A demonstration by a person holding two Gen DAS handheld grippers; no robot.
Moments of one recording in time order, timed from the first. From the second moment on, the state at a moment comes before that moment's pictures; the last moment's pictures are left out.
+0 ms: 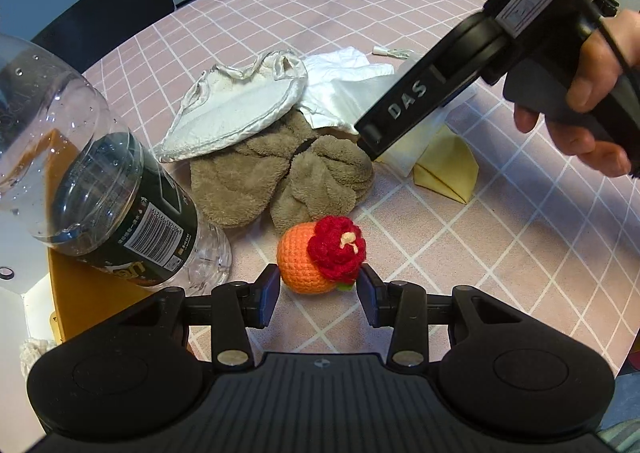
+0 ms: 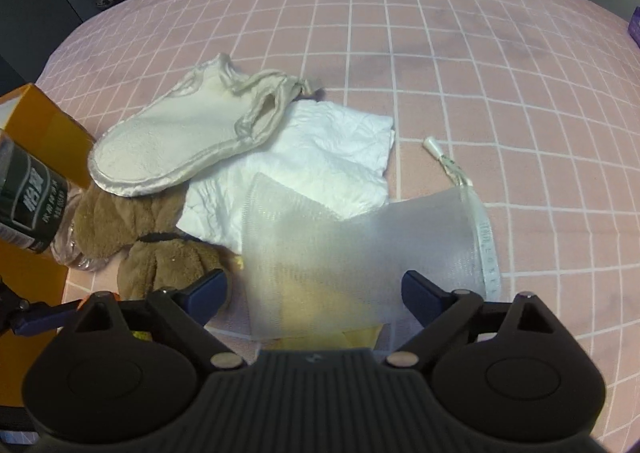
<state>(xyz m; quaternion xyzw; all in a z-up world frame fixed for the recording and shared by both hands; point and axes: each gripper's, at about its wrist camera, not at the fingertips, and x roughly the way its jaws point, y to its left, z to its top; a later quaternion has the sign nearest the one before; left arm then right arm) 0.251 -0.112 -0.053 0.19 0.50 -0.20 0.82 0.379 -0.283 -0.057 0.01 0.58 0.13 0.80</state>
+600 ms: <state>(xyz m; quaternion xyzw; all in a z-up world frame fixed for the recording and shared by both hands) 0.238 -0.110 -0.045 0.19 0.49 -0.21 0.82 0.348 -0.305 -0.021 0.00 0.54 0.13 0.83</state>
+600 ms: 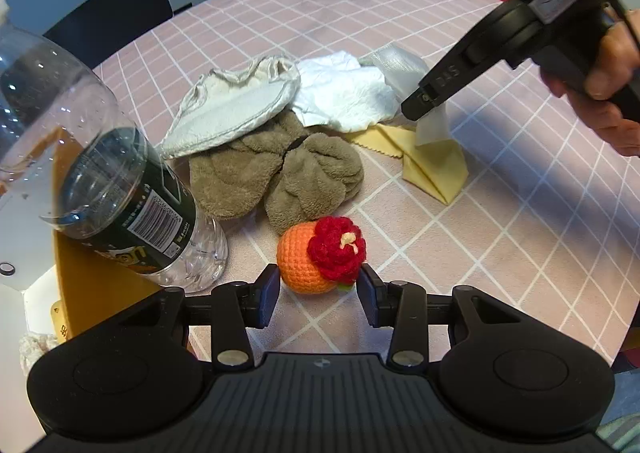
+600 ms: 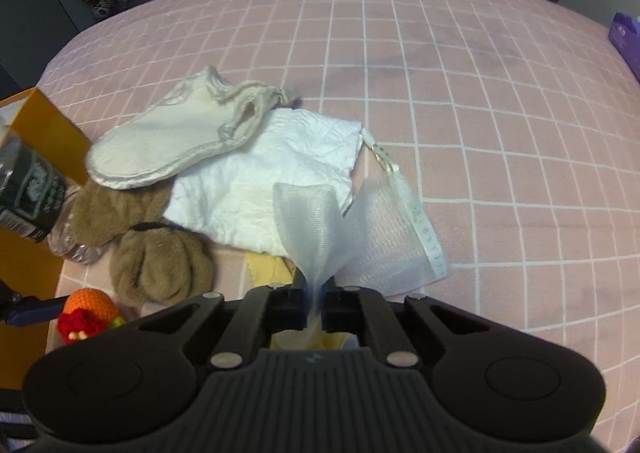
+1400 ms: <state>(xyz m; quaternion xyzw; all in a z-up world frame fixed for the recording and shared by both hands) 0.135 -0.047 0.030 0.14 0.36 -0.22 0.90 0.166 -0.226 0.074 -0.07 0.37 0.28 0.88</state>
